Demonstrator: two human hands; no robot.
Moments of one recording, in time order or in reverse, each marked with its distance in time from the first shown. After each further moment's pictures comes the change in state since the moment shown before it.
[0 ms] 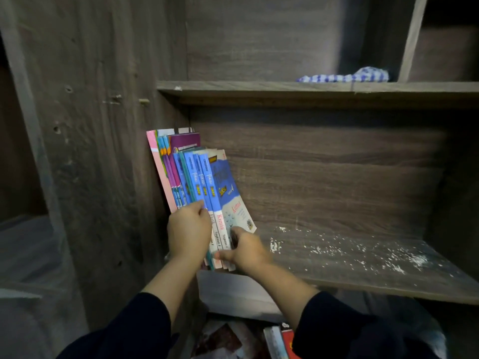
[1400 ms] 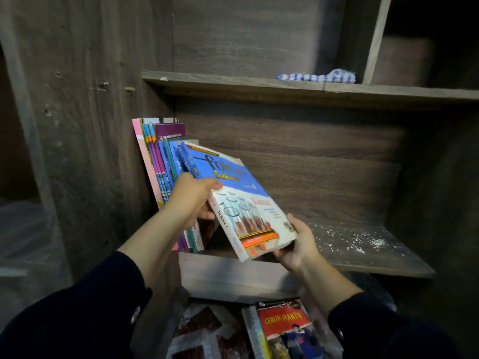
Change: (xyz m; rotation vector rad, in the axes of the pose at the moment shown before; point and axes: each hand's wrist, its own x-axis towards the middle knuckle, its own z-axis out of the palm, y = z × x) left_hand -0.003 0.064 -0.020 -0.499 -0.471 -0.370; right_hand -0.054 0.070 -0.082 1.586 0.084 0.385
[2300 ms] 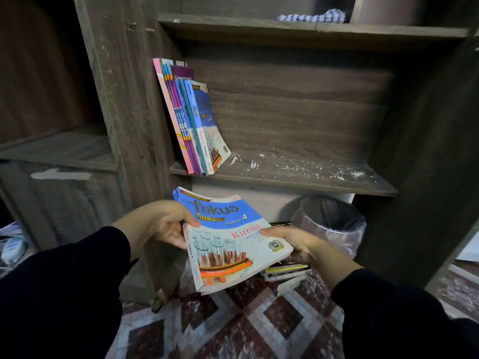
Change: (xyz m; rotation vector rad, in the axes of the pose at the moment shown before) left_hand -0.122 -0.122 -0.075 0.329 -0.366 -0.731; right_hand -0.127 0.081 -0.089 -0.718 -0.054 0.407
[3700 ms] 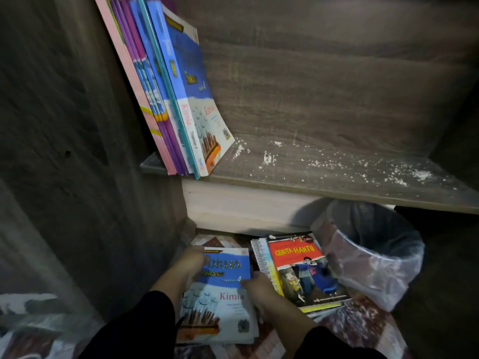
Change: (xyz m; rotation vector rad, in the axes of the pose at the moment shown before) left_hand 0.246 -0.046 0.045 -0.198 0.217 0.057; right_hand 0.206 0.086 0.017 -0.208 0.403 0.075
